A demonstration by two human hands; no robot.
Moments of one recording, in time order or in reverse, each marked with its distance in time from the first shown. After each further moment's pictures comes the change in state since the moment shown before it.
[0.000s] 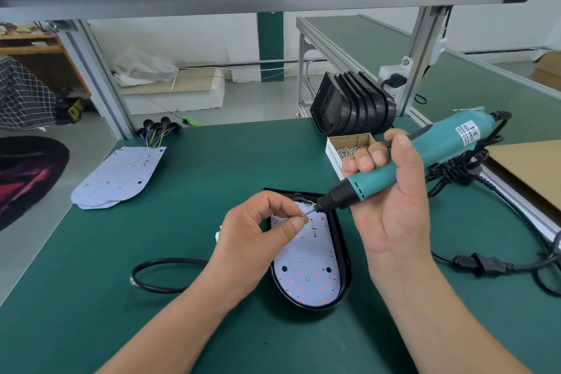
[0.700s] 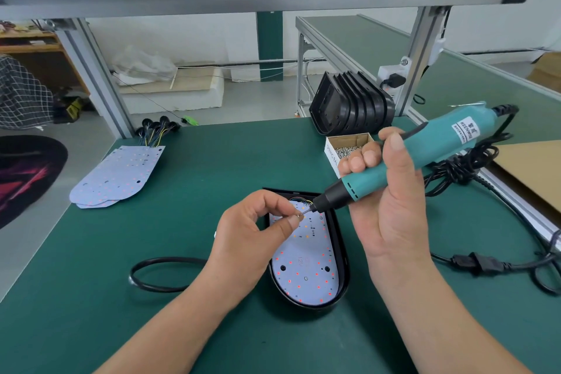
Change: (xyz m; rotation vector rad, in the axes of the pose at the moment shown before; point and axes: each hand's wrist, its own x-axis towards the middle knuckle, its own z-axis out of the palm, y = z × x) left_hand 0.000 -0.002 0.002 0.024 0.051 0.006; right_hand -0.004 -0.001 0.000 -0.128 -0.066 -0.033
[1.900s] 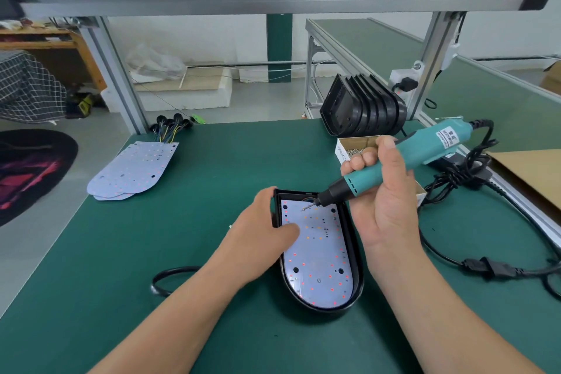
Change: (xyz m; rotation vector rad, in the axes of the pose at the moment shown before) left_hand 0.011 -0.007 -0.015 0.297 -0.189 -0.338; right_hand 0.014 0.026 -0.009 0.023 0.163 0.063
